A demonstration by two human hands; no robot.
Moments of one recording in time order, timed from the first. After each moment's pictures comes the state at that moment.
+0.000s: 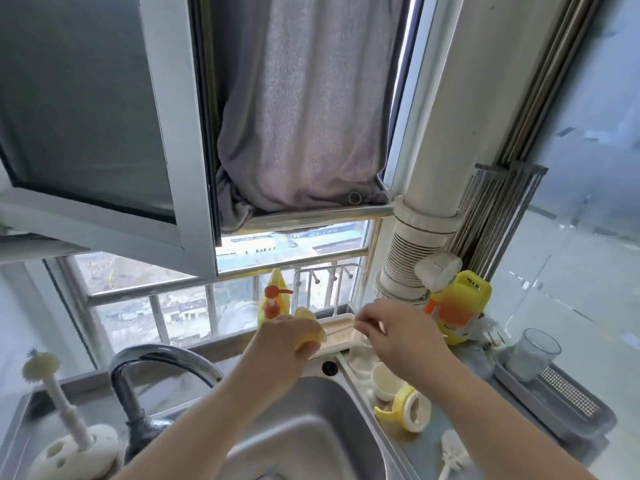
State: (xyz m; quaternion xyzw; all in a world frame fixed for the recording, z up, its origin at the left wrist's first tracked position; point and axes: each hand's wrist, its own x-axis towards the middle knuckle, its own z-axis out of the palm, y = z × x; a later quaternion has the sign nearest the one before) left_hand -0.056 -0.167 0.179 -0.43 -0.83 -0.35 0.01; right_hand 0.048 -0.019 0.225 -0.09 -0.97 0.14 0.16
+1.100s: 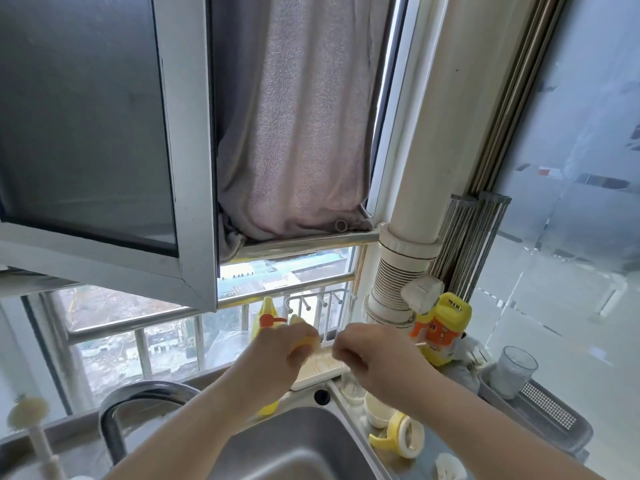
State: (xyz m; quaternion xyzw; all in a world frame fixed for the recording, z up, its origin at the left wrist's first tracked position) left_hand -0.069 -0.178 0.210 -0.45 -0.81 -0.36 -0.04; right_hand 0.043 -0.030 0.244 -0.06 -0.98 0.08 0.15
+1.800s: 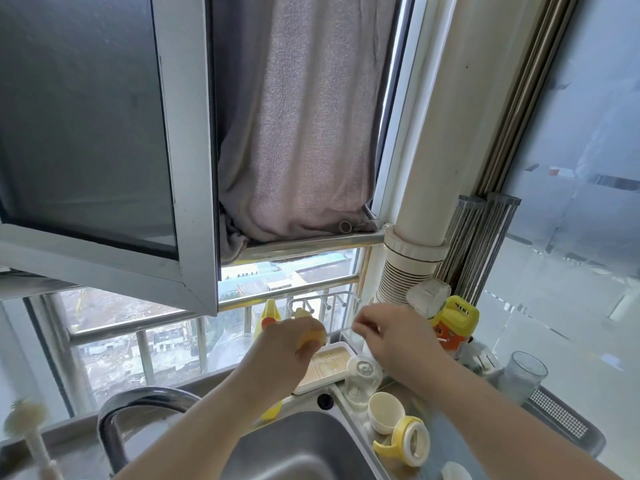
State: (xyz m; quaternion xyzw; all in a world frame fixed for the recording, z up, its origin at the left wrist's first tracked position) left_hand -0.078 -0.167 0.215 -0.43 -0.82 -0.38 -0.01; right_hand 0.030 -0.021 0.252 -0.11 -0.97 0.12 0.17
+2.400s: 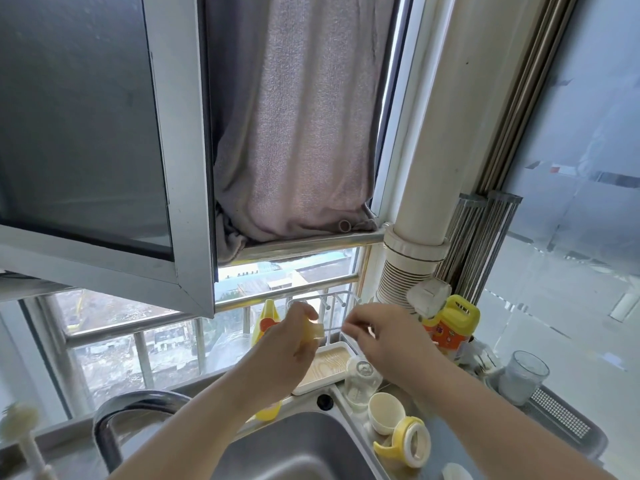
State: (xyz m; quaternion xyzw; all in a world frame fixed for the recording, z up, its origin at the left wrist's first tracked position) left_hand -0.074 -0.167 0.223 -0.43 -0.81 -0.39 -0.06; right_hand 0.024 -0.022 0.250 -0.08 -0.96 0.18 0.20
